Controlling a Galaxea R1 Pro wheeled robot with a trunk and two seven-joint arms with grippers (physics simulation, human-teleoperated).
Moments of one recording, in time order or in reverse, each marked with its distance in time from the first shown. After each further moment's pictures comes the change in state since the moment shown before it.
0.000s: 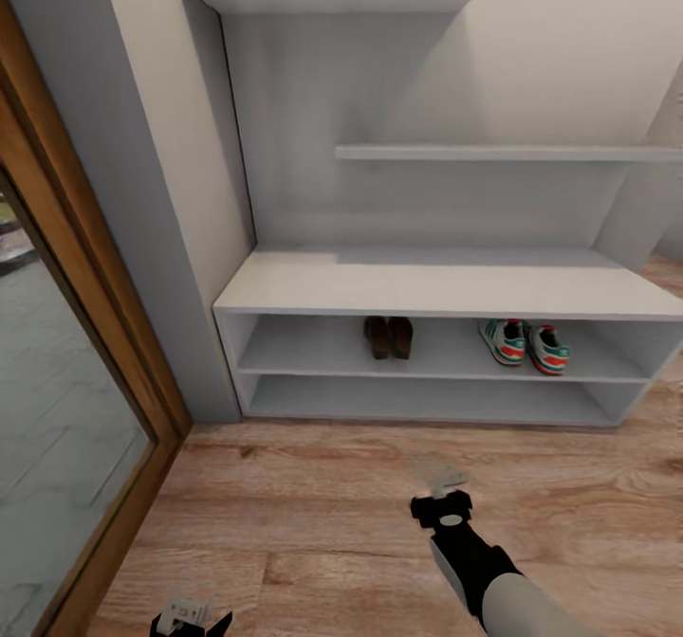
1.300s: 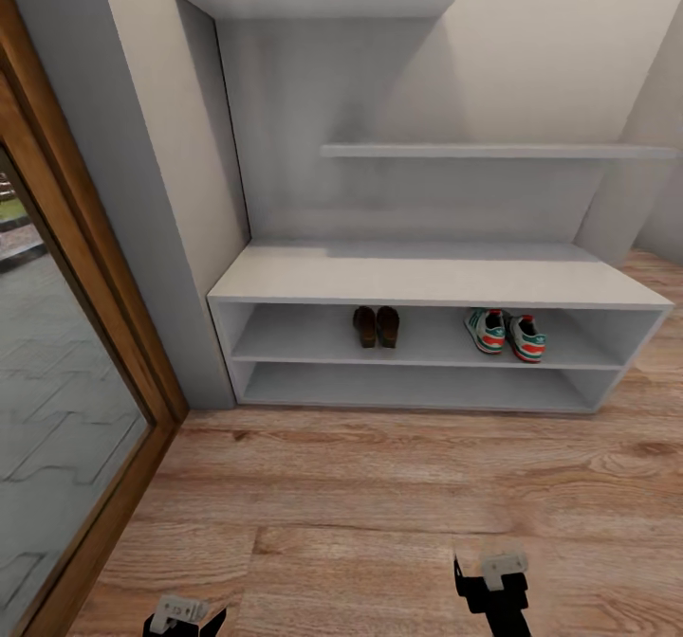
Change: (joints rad) left arm 0.000 0.009 0.033 0.000 0.001 -0.001 0.001; right arm 0.148 -0.143 0.000 0.286 -0.005 -0.632 0.007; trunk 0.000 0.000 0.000
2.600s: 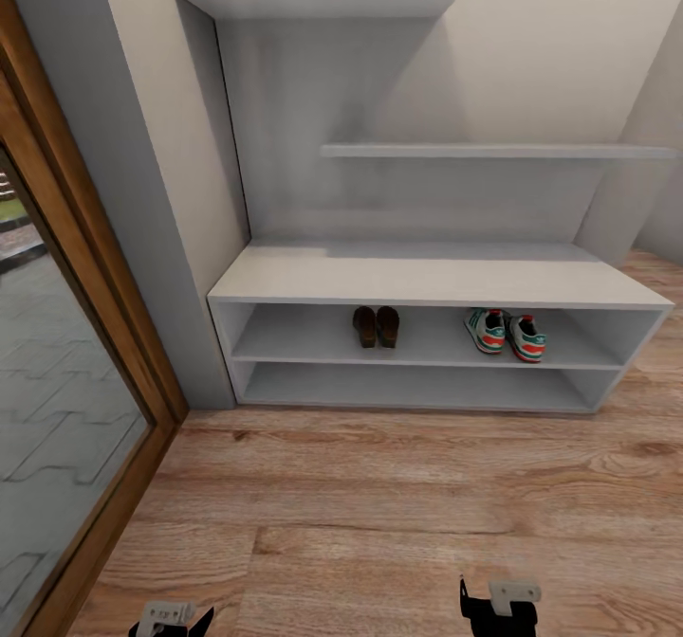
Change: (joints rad) left arm 0.014 0.005 0.049 0.013 0.029 -0.029 0.047; right arm 0.045 0.017 0.002 0.002 -0.150 -0.003 0.000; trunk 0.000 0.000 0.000
